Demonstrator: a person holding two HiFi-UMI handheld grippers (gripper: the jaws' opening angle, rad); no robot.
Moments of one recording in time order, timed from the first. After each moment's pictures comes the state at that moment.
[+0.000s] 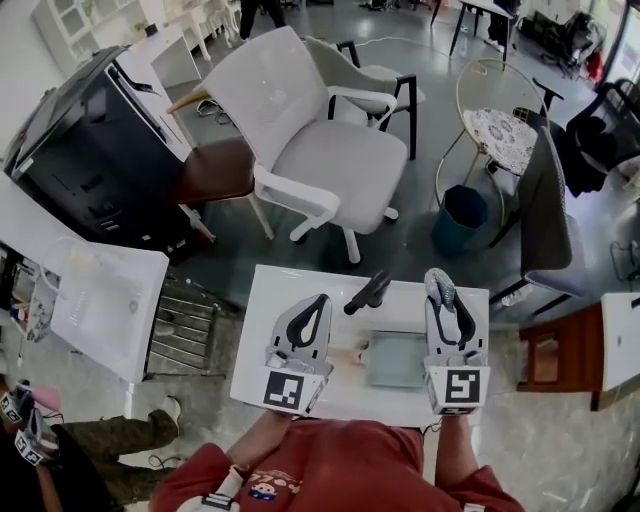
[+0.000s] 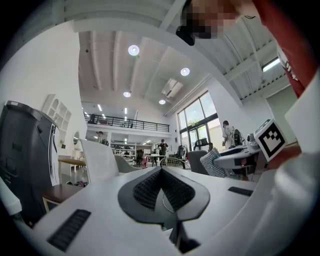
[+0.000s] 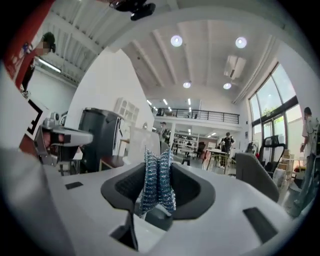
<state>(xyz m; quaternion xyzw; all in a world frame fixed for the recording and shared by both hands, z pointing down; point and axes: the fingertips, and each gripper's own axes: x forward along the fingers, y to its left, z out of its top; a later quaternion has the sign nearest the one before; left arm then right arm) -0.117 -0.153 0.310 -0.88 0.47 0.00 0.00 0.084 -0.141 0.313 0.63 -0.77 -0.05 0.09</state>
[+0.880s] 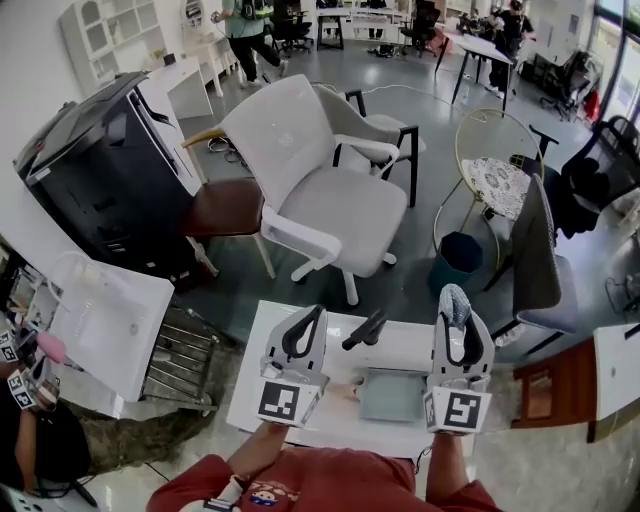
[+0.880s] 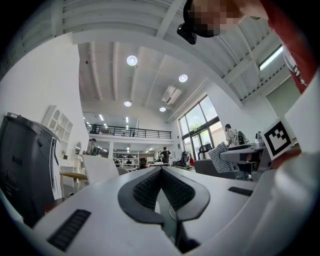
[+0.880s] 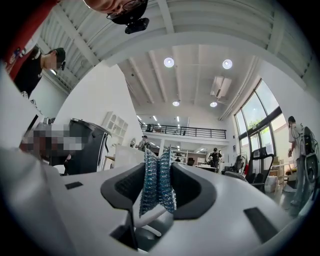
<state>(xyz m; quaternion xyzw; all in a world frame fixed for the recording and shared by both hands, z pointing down) -0.123 -0.175 0.243 -0.87 0.49 0.06 0.07 0.103 -0.146 0.246 0.67 -0.73 -0.12 0.01</state>
